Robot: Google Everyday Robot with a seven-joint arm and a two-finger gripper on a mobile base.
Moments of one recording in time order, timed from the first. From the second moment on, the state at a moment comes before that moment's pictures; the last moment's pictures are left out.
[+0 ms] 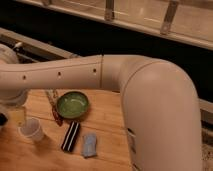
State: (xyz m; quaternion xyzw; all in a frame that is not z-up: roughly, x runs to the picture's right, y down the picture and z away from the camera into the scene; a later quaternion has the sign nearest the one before) arm -0.338 0.077 0.579 -0.25 -0.13 -0.07 0.96
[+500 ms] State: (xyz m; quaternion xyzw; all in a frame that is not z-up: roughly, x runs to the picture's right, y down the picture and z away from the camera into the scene) arm -0.314 0.083 0.587 -0.26 -0.12 -0.05 0.96
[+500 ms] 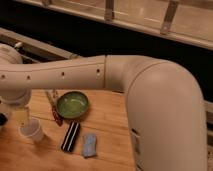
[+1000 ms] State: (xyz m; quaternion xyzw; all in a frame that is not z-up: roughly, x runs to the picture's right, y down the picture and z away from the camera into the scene) arm -0.312 0.106 0.608 -0.28 -0.12 -0.06 0.95
